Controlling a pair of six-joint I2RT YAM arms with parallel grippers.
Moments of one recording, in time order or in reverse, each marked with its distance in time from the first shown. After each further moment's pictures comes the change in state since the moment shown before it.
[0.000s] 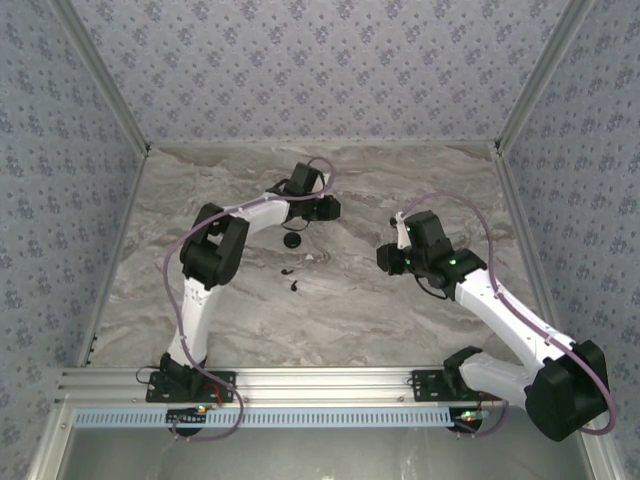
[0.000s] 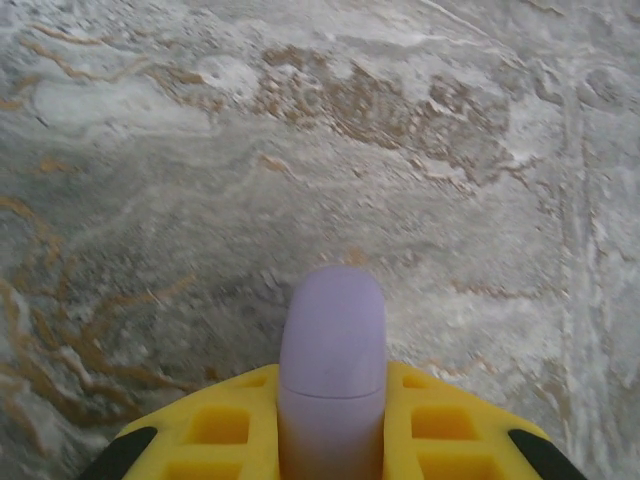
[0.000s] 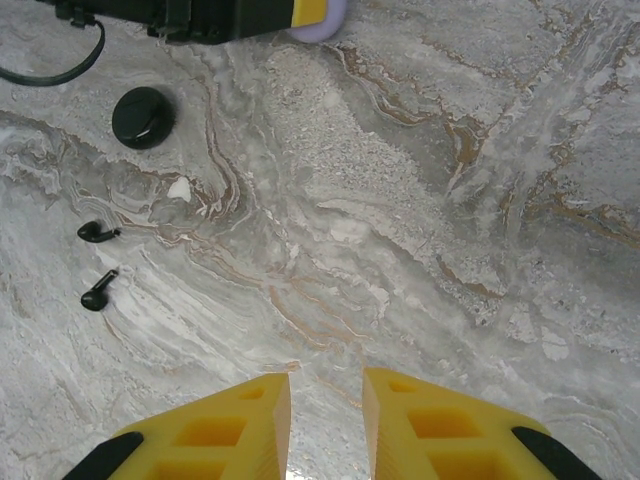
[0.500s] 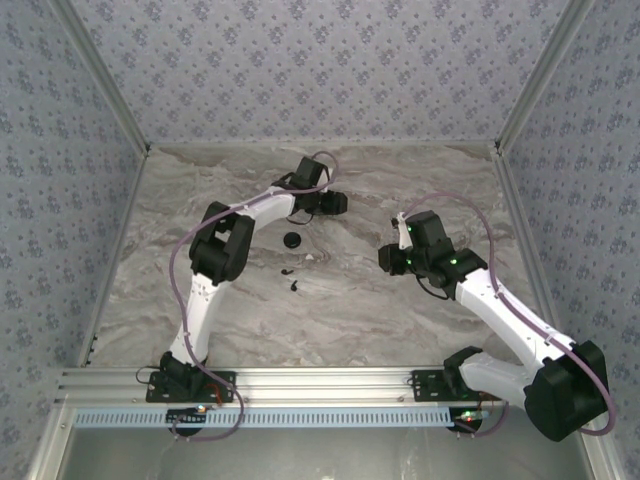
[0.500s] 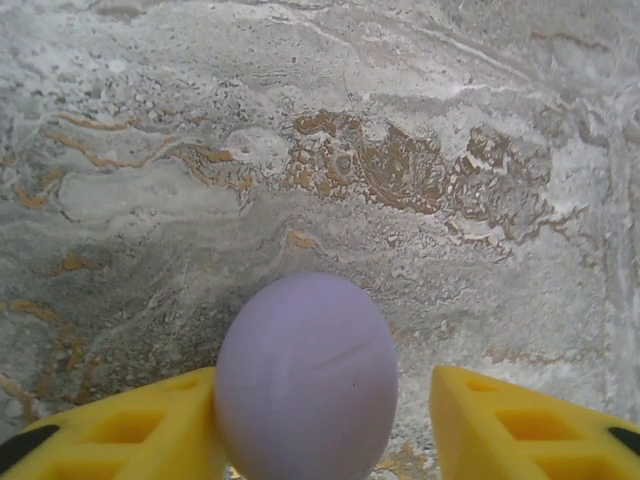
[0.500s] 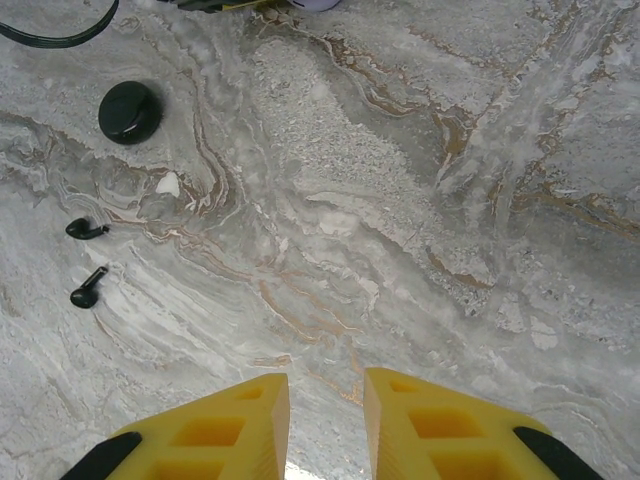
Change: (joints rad) left arm 0.002 0.085 0.156 -0.095 -0.056 0.014; right arm -0.012 0.000 0.000 -0.014 0.001 -0.001
